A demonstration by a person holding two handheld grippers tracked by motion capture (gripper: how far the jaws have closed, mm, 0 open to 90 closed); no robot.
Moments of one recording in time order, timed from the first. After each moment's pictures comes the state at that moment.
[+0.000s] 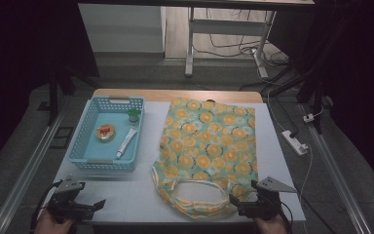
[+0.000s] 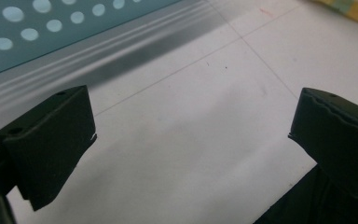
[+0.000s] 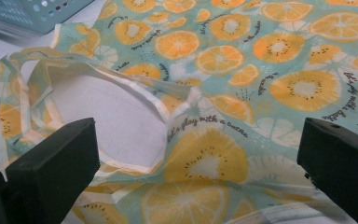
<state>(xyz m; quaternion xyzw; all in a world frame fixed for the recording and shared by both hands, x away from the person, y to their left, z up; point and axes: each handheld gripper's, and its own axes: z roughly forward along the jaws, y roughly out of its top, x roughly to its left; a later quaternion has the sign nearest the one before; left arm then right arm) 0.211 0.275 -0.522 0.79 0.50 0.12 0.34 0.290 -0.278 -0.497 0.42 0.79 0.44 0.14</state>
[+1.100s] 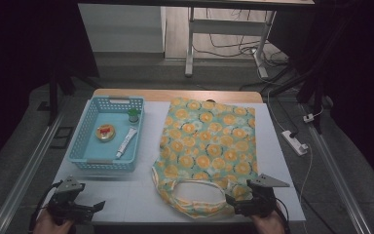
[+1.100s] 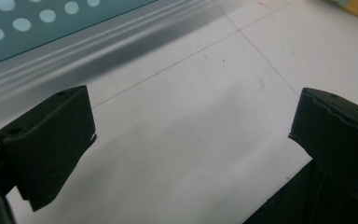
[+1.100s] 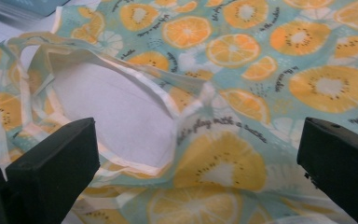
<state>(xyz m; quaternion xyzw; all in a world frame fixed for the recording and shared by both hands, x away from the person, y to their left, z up) 0.210 0.278 -0.522 0.79 0.50 0.11 0.34 0.297 -0.266 -0.498 0.41 0.81 0.41 0.12</state>
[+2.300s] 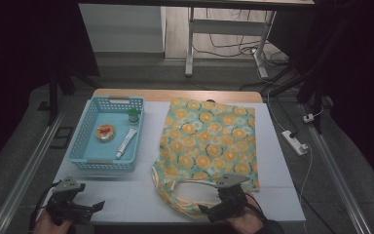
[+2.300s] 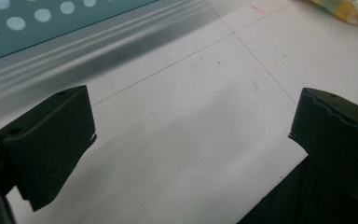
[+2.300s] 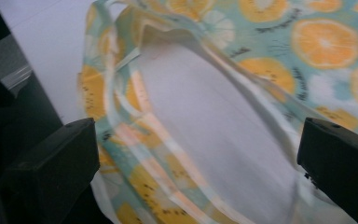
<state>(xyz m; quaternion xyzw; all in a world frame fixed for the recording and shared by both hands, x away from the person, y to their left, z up) 0.210 0.280 -0.523 0.79 0.50 0.10 0.35 0.294 -0.187 -0.496 0.27 0.89 0.36 0.07</state>
